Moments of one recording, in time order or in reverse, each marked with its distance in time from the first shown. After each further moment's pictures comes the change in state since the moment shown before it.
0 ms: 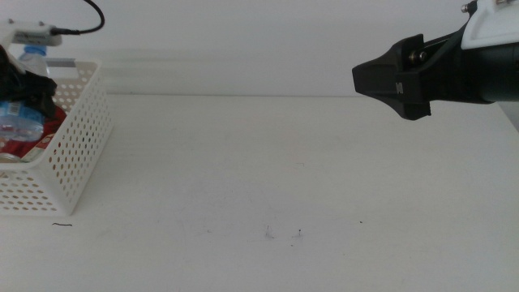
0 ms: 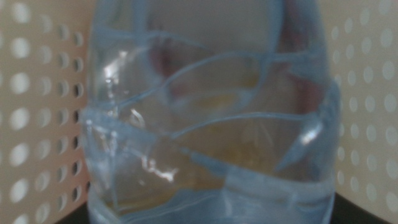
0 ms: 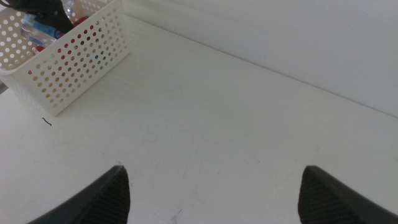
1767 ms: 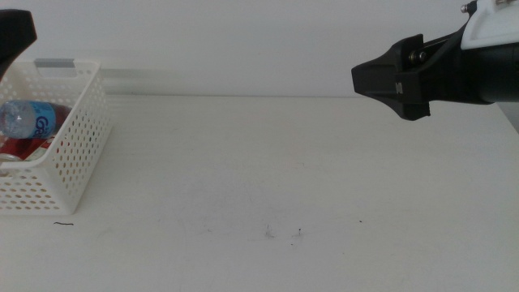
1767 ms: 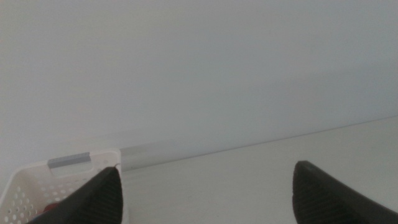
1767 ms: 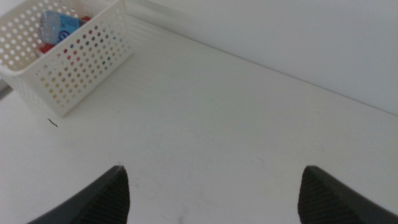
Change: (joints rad) left arm -0.509 -1.371 0.867 0.154 -0.479 -0.382; right arm 0.000 0.000 0.000 0.006 0.000 0.000
